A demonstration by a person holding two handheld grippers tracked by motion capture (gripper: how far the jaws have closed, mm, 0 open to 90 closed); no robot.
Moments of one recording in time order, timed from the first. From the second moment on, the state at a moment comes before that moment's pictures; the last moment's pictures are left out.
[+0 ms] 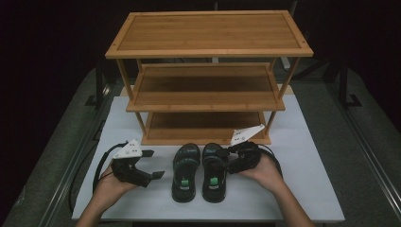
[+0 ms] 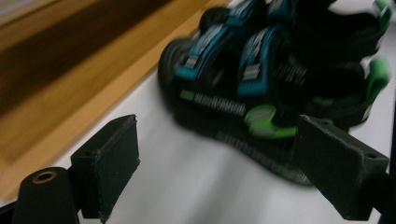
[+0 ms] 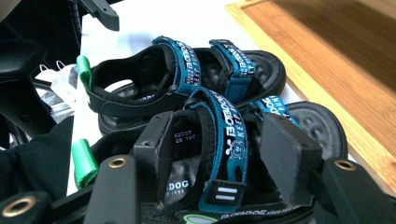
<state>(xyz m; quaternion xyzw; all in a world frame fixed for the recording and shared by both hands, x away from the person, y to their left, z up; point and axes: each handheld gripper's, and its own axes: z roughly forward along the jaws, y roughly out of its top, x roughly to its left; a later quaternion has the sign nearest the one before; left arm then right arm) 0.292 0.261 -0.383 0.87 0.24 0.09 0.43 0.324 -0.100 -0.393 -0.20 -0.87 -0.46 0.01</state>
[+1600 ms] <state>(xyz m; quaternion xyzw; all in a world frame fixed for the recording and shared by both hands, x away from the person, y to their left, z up) 0.325 0.196 -0.387 0.86 0.21 0.11 0.45 0.329 -0.107 -0.394 -0.26 -0.85 -0.46 -0.04</state>
